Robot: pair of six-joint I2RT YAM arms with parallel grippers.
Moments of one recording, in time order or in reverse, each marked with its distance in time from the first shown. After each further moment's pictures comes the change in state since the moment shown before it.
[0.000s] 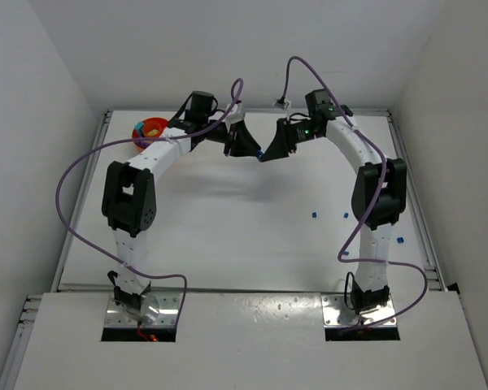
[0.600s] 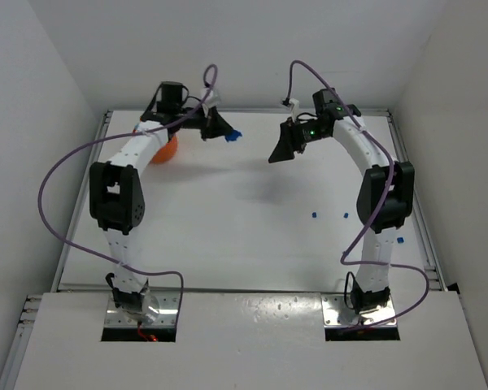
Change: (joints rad) left arm 0.127 -0.021 0.013 0.000 -0.172 -0.021; right arm -0.024 -0.036 -0.021 -0.016 0.143 -0.042
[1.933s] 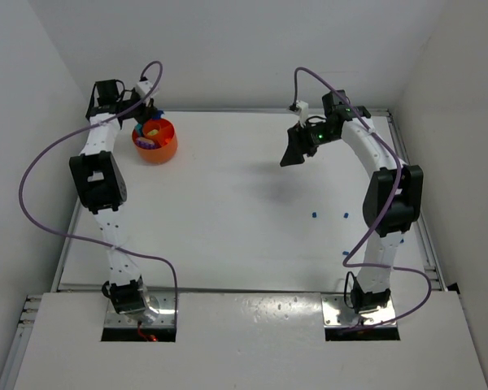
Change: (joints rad) left arm 0.432 0.367 0.438 -0.100 -0.356 0.293; right arm -0.049 -0.077 -0.077 -0.052 0.185 -0.119
